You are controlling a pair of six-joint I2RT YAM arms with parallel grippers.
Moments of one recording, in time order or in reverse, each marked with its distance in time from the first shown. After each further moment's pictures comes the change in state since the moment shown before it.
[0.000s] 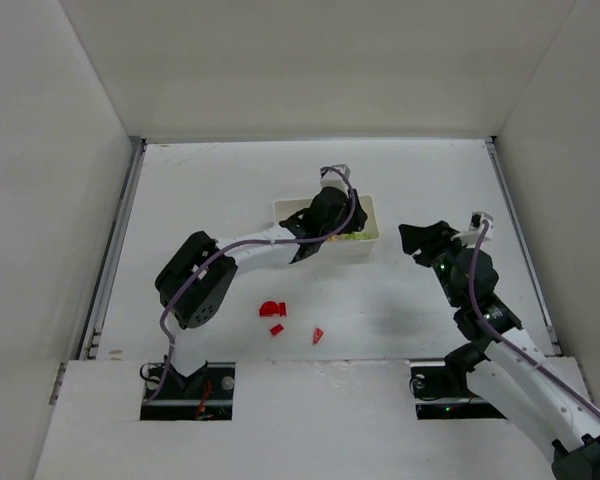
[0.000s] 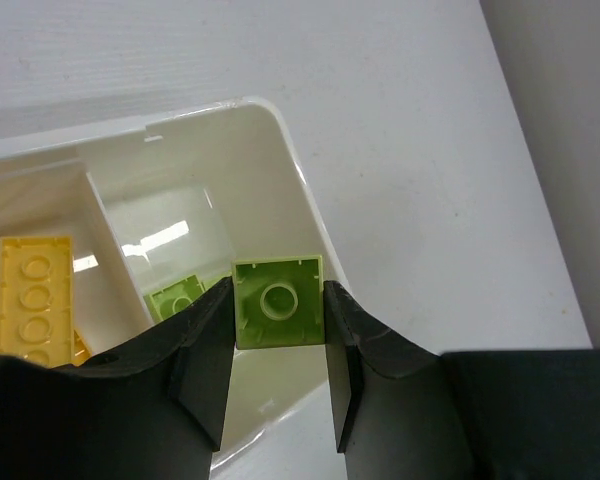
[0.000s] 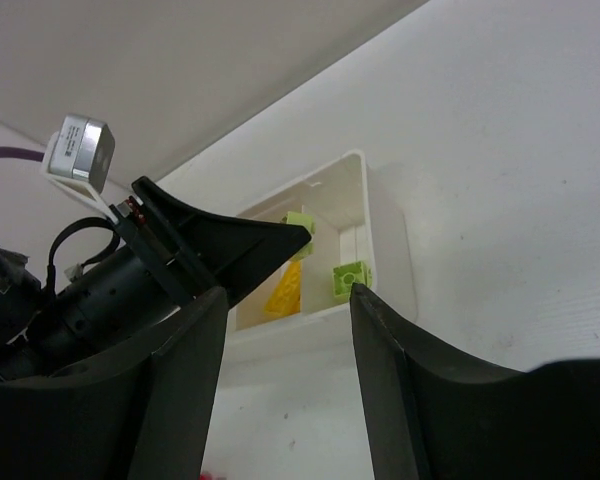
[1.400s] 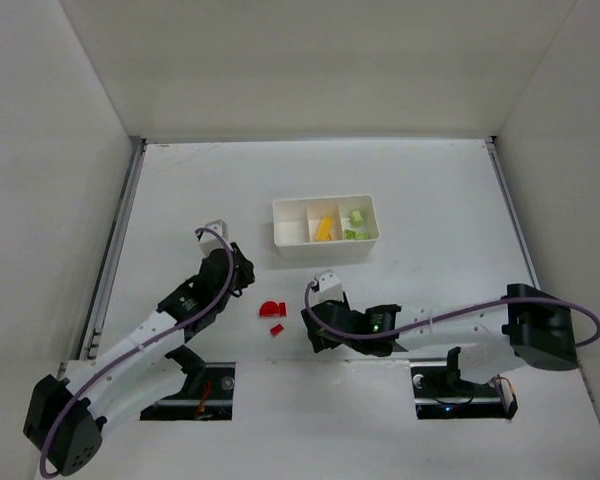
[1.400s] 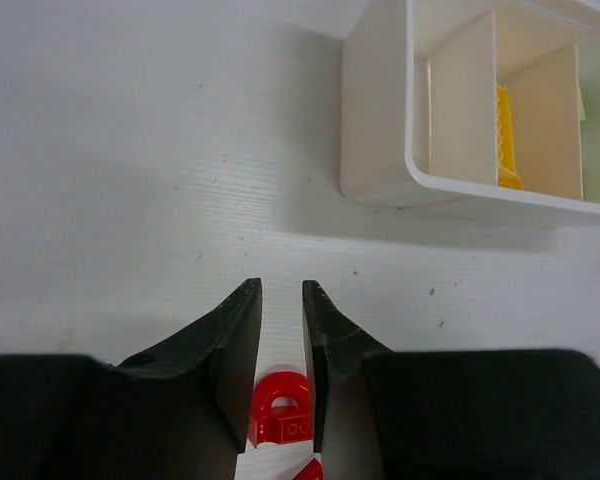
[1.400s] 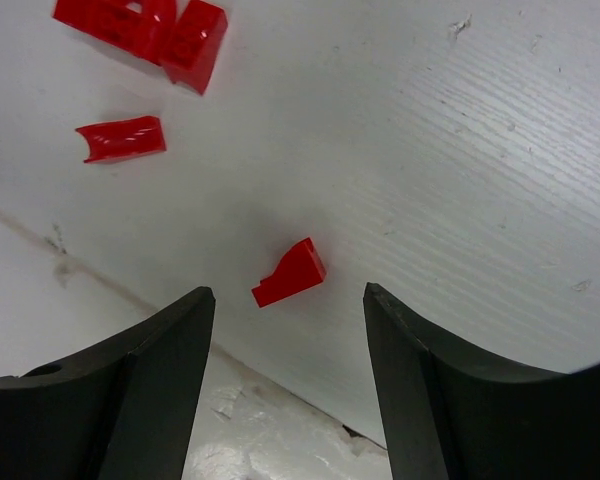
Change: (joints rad) left arm 0.193 -1.067 -0.773 -0.468 -0.251 -0.064; right arm 0.901 0.794 0.299 -0.344 0.161 0.014
